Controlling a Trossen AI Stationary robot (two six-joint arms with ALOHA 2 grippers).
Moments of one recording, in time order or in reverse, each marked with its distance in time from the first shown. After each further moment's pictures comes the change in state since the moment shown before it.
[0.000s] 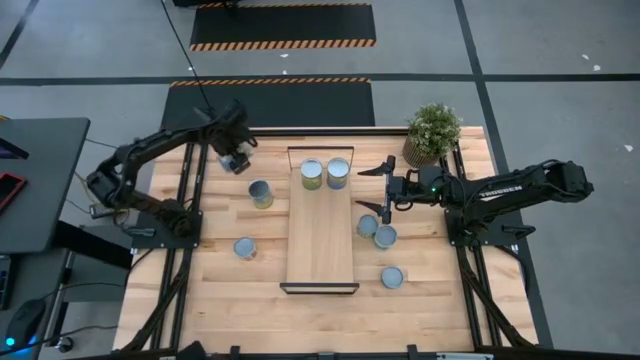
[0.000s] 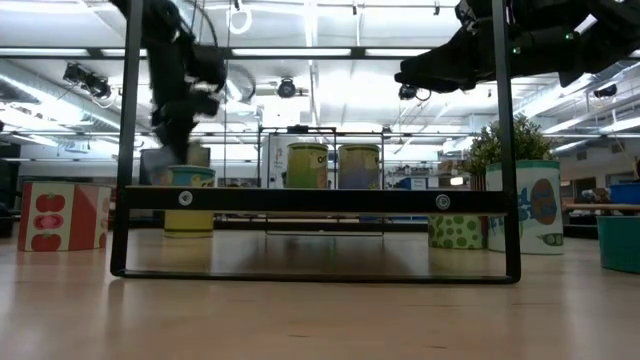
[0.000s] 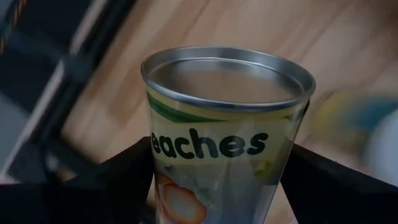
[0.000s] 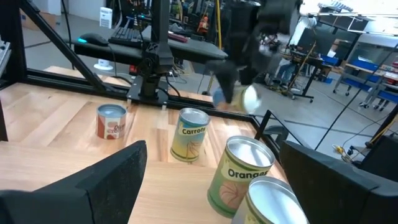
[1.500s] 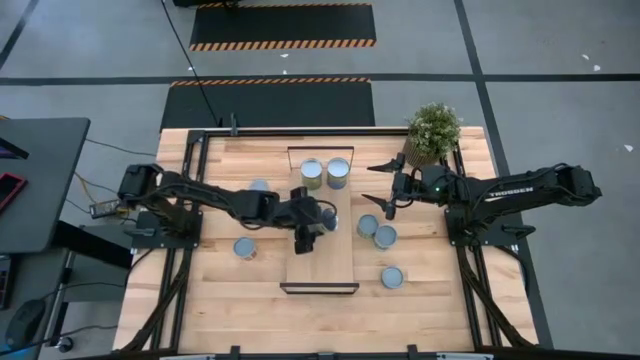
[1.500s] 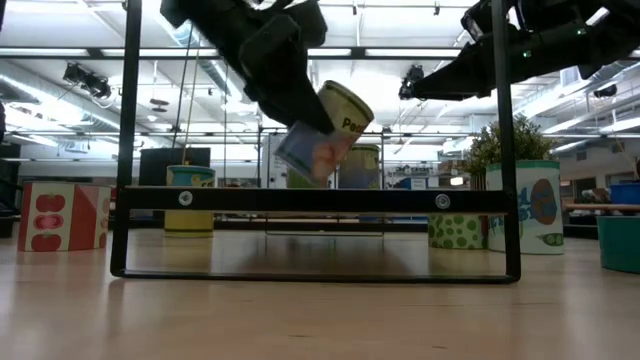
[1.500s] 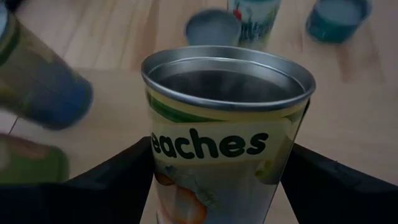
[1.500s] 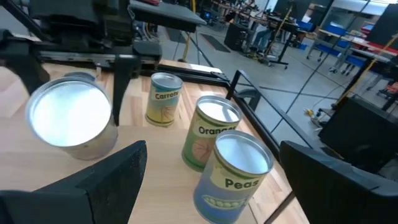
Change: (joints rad) left arm -0.914 0.245 -0.029 0.795 -0.144 -0.311; right arm 0.000 -0.124 0.000 -0.238 0.145 0.023
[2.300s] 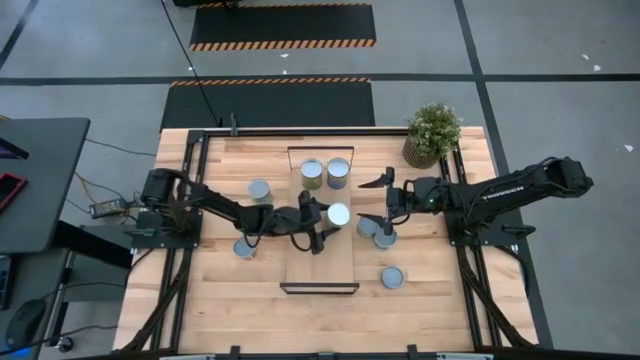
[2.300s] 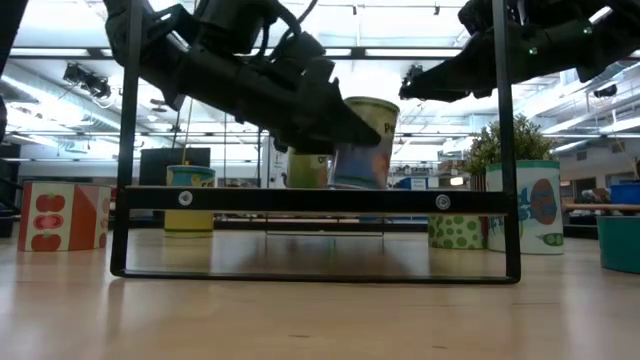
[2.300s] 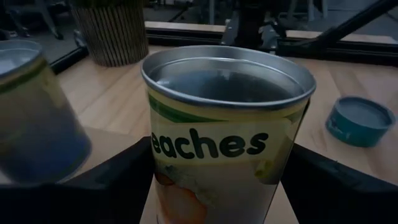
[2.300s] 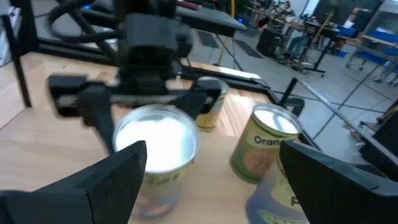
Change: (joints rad) left arm -0.009 0.194 -0.255 0.897 -0.154 -0.020; right arm 0.117 0.115 -0.001 0.096 -0.019 0.015
